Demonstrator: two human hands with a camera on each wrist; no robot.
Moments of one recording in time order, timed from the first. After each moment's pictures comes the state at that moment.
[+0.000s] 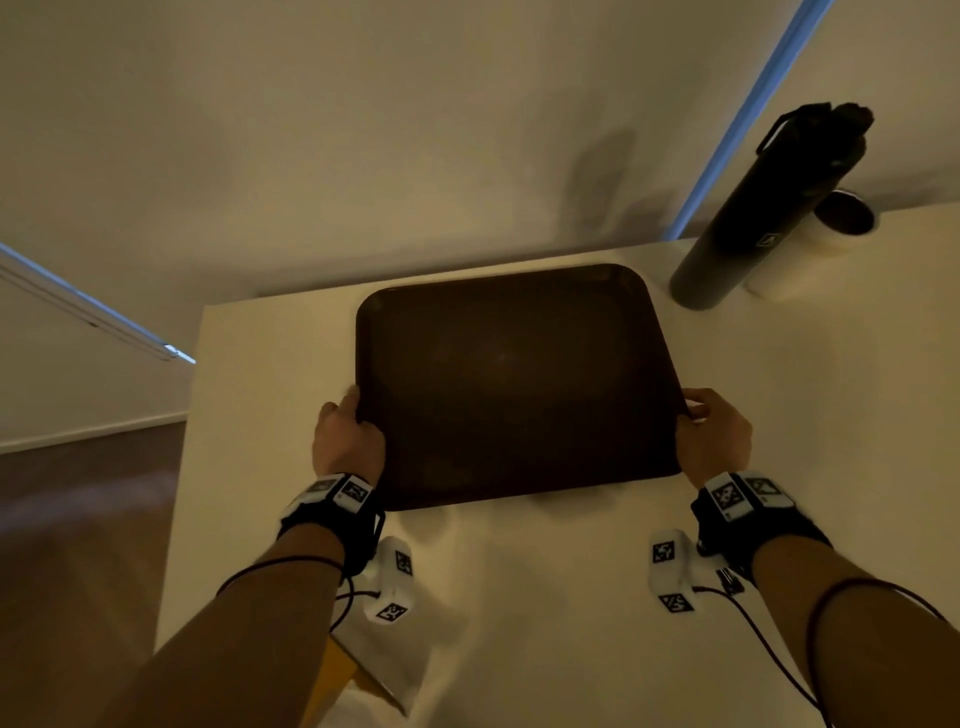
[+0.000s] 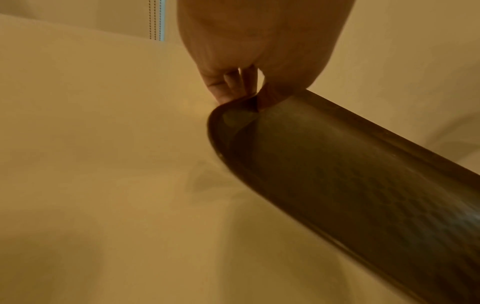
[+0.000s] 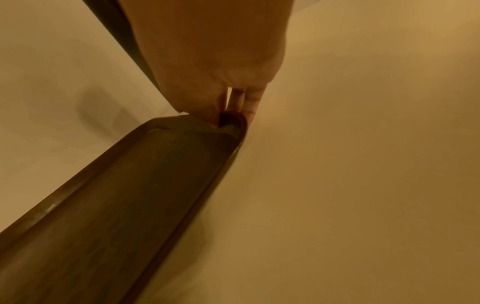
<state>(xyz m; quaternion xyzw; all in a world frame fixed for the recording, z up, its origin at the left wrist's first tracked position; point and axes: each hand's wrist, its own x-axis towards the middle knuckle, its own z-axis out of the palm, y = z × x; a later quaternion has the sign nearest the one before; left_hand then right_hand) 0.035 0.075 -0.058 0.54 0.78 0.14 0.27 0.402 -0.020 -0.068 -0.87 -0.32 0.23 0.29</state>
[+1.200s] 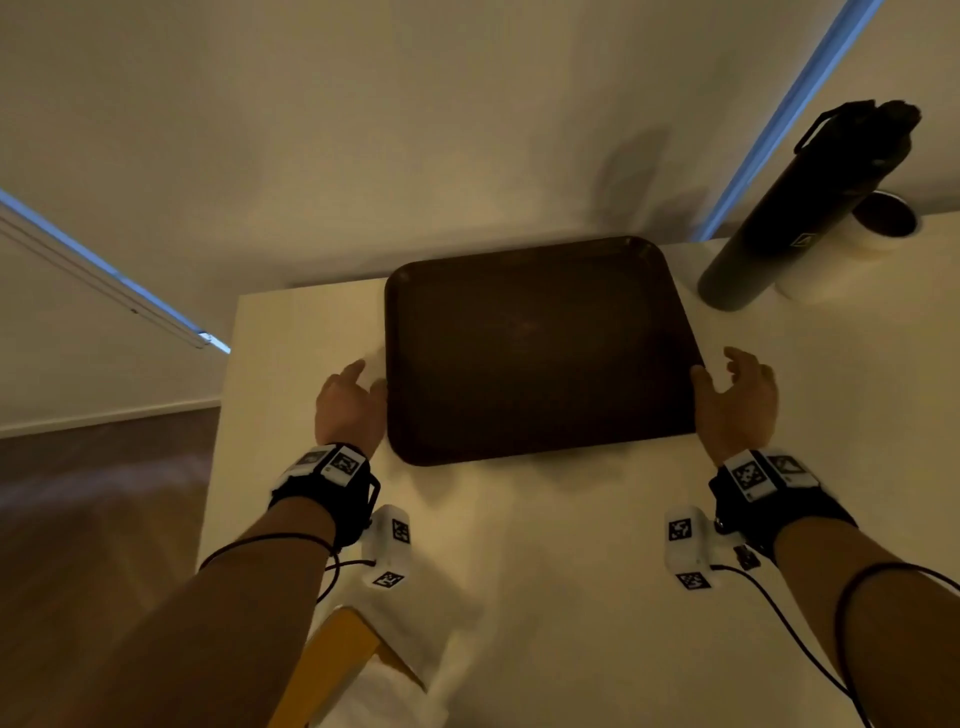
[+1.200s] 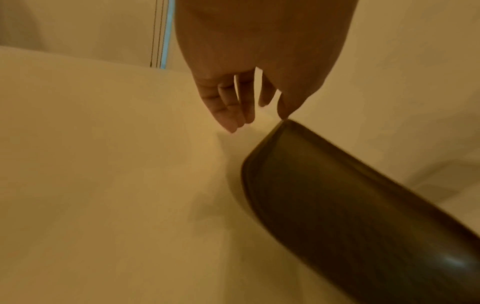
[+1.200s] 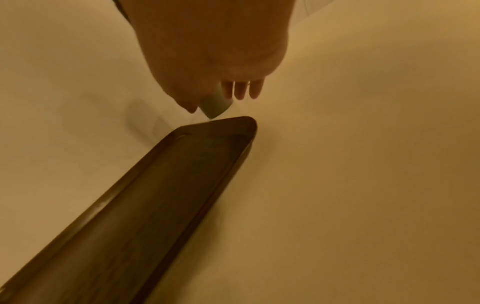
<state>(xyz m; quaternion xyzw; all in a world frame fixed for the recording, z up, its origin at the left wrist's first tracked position) 0.015 0.094 -0.037 0.52 0.78 0.16 0.30 0.395 0.009 -0.051 -0.87 -0.33 0.17 0.33</state>
